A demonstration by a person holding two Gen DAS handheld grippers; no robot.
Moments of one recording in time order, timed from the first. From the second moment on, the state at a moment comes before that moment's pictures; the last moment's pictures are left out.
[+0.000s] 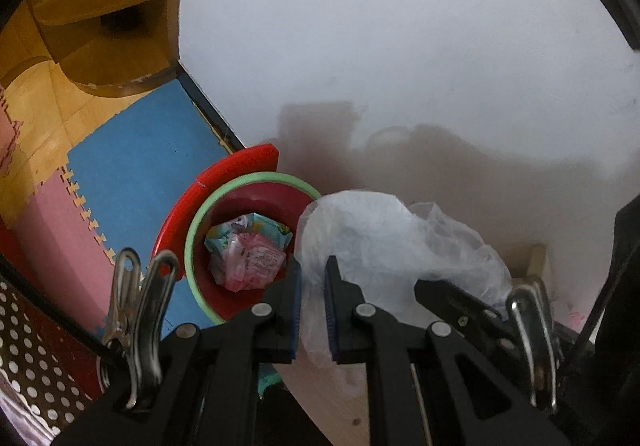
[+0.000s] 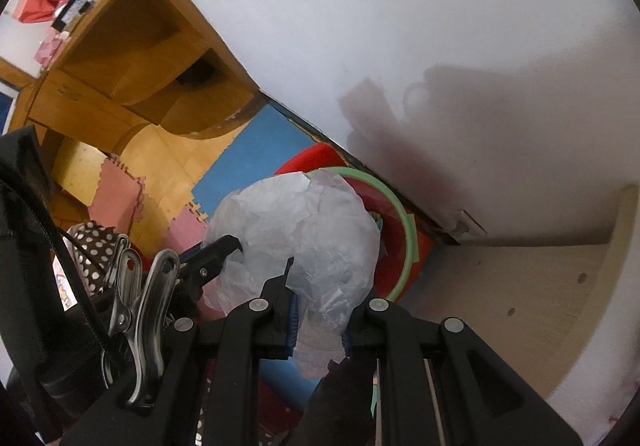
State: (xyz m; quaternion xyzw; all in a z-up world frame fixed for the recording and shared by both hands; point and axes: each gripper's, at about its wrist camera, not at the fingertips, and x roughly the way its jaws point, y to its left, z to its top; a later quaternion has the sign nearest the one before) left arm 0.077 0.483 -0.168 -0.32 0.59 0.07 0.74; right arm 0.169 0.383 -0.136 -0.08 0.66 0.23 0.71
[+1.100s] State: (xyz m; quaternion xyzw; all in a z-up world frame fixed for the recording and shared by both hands) left arm 0.087 0.506 -0.364 -0.34 0.64 0.15 0.67; right arm 0.215 0.410 -0.360 -0.05 0.77 0.20 0.60
